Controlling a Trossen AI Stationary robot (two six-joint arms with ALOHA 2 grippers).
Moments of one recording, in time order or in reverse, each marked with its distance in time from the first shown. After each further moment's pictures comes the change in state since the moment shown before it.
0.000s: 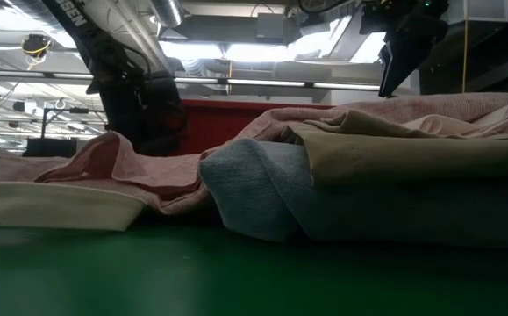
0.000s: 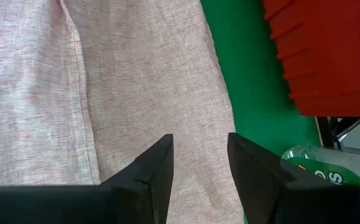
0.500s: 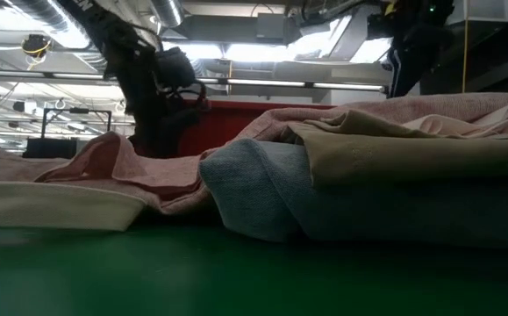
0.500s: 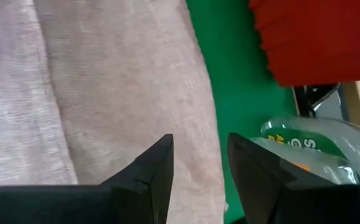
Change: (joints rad) left arm -0.063 -0.010 0.133 -0.023 0.040 0.054; right arm -0.002 0.002 0.000 -0.089 0.087 0.034
